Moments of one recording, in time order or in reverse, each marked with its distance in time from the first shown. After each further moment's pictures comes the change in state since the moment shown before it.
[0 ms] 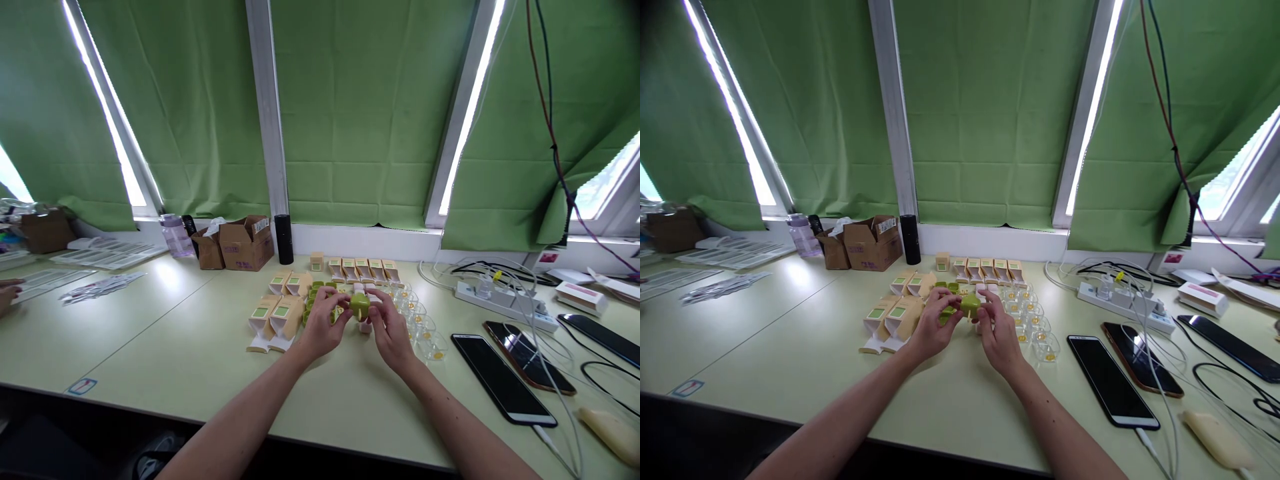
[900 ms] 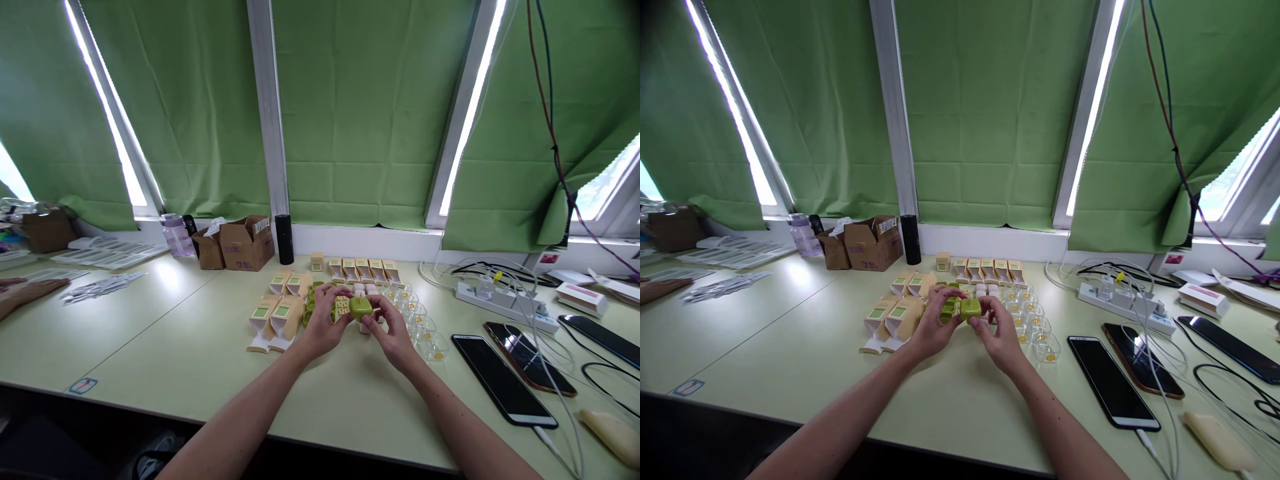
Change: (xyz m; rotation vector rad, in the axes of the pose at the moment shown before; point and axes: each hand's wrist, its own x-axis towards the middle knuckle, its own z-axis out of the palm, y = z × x) left_hand 0.006 0.009 -0.005 -0.065 -0.055 -0.030; right_hand 0.007 -0.005 -0.007 0.114 -0.061 0.009
